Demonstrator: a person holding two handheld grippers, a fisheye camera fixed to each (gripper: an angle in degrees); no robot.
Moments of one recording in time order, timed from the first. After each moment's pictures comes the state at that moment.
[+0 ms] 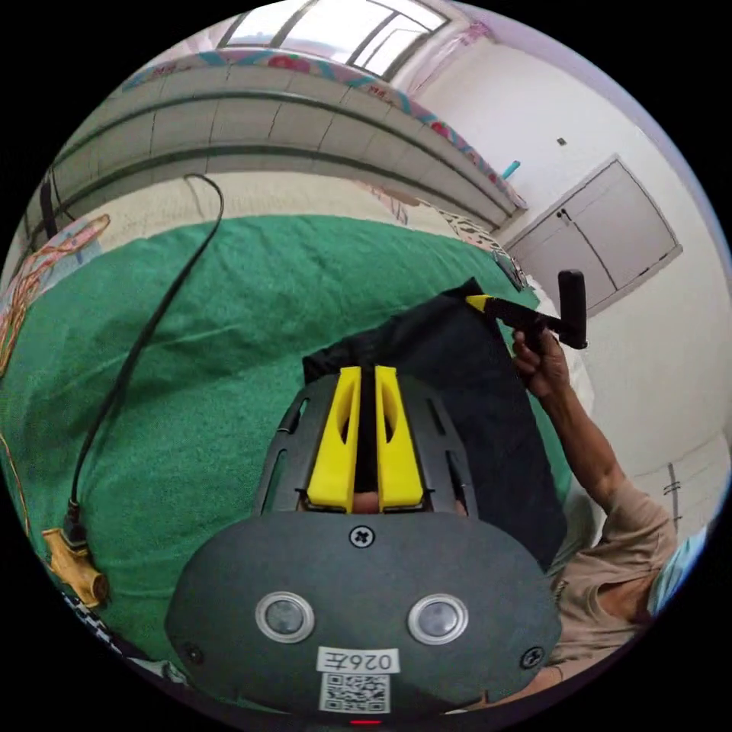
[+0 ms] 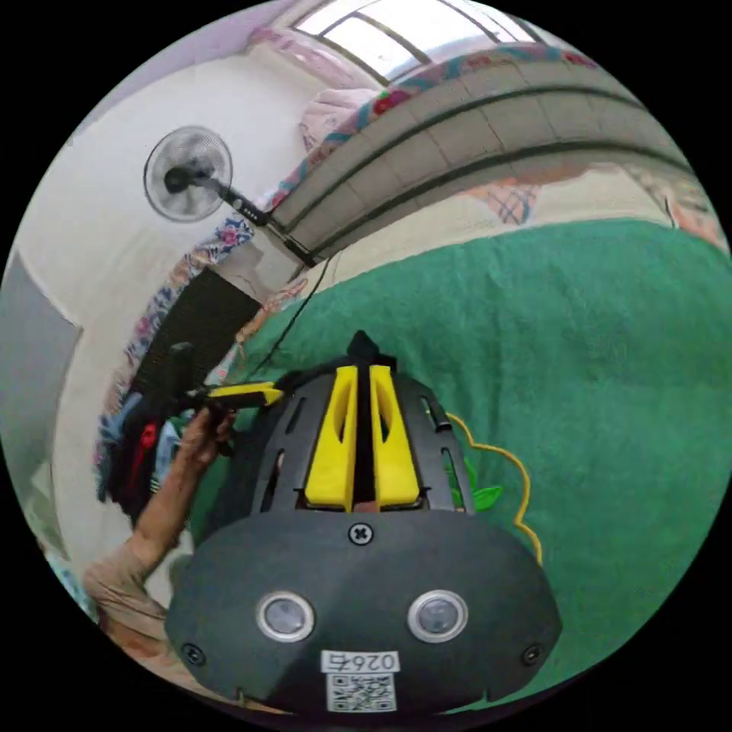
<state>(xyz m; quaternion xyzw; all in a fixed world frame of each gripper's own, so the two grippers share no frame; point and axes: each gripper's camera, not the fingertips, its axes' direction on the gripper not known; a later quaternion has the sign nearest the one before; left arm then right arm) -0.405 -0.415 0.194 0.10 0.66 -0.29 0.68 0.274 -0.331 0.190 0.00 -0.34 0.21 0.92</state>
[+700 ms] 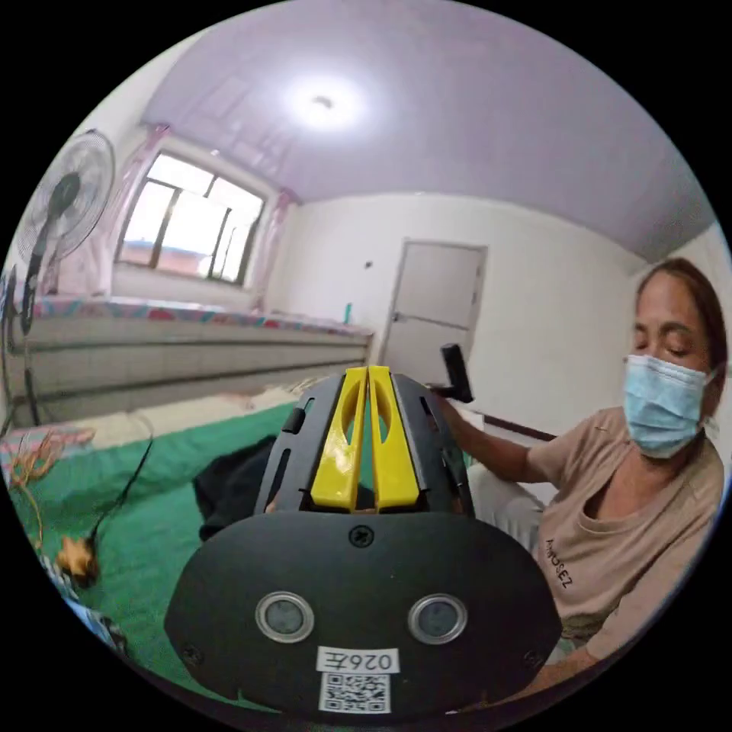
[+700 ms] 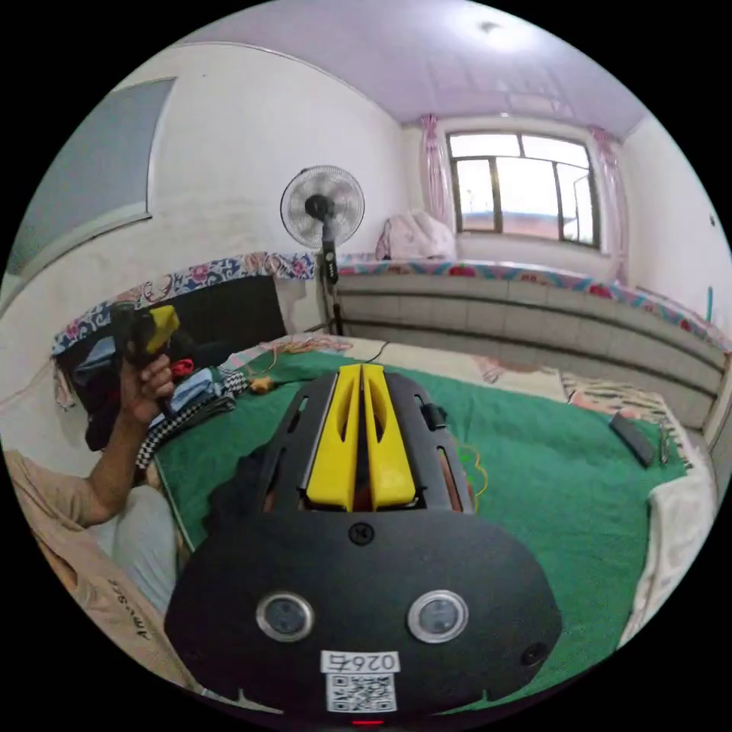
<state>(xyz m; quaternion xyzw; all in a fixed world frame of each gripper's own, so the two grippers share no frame) -0.524 -0.207 -0.058 0.44 0.58 -0.34 0.59 0.321 -0.205 -0.035 0.20 -0.34 0.16 0.90</state>
